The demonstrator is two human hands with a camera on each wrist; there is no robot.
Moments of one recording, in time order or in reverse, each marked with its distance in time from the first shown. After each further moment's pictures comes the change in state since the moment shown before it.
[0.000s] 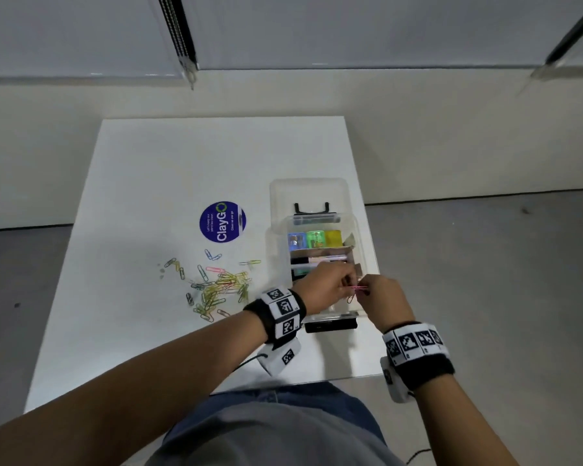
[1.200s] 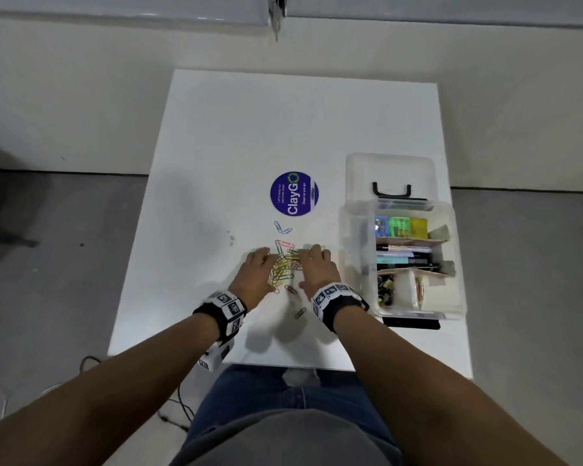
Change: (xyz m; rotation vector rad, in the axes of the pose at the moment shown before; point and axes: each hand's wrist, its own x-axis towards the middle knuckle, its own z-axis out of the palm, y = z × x) left_hand -0.159 -0.251 -0.059 0.386 0.178 -0.411; right_hand 0.047 -0.180 0.194 -0.316 -0.293 -0.358
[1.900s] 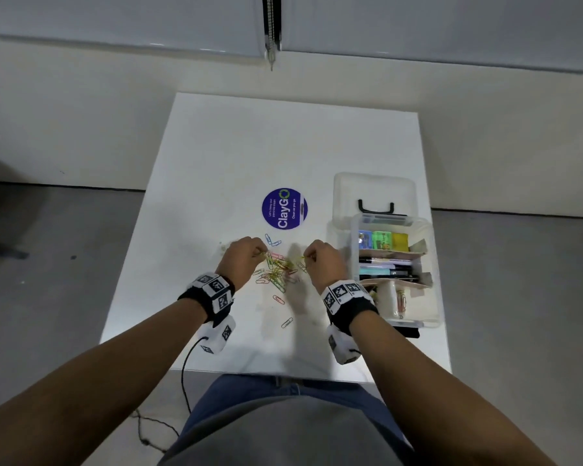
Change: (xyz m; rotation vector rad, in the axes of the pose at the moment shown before) left_hand 0.017 0.026 -0.068 -0.302 0.224 -0.115; right_hand -0.015 0.018 -0.064 0.462 0.271 0.108
